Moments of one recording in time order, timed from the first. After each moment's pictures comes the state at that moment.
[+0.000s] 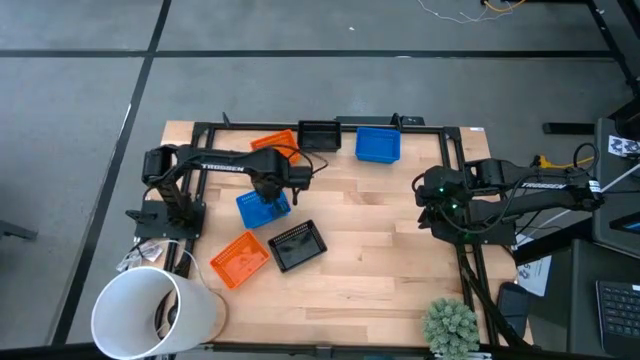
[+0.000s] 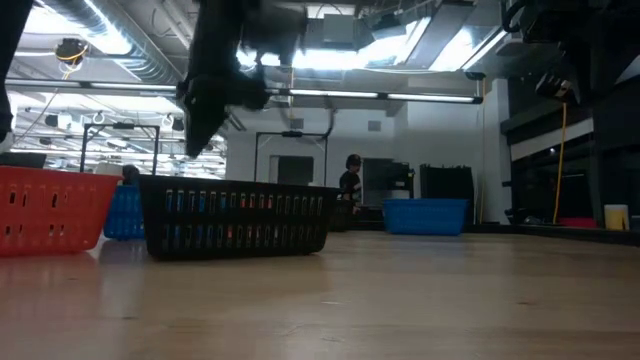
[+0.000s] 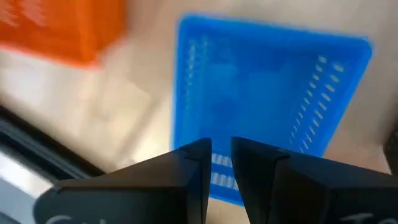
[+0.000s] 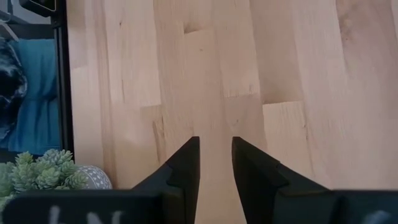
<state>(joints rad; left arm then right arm) 0.15 1.74 1.37 -1.35 -0.21 -0.49 -0.04 0.85 0.84 -1.10 -0.31 0.21</state>
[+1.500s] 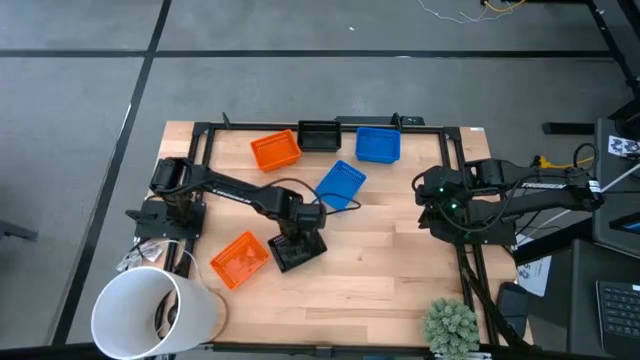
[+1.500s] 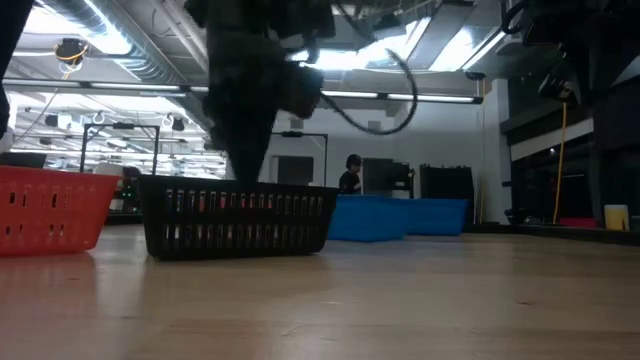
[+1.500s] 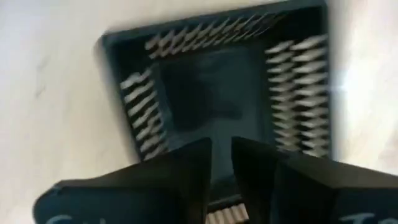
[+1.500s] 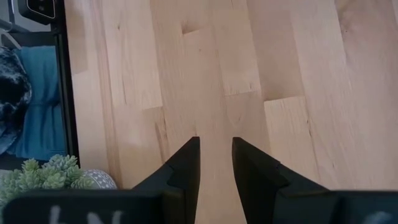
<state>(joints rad) -0.09 1.83 1.29 -0.76 0.10 -0.47 -0.04 0.86 0.84 -1.10 -0.31 0.26</state>
